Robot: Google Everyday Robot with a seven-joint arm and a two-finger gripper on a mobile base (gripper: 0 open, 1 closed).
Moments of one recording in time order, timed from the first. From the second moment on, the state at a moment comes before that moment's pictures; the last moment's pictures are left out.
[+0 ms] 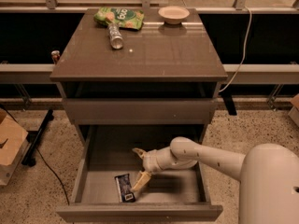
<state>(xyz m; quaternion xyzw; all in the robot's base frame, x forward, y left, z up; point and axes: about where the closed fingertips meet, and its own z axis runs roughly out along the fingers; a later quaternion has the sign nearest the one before) 0.561 0.063 0.399 -0.61 0.62 0.34 0.35</state>
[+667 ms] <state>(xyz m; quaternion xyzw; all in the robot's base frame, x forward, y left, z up) 0.557 0.084 0.360 -0.65 0.58 0.34 0.35</state>
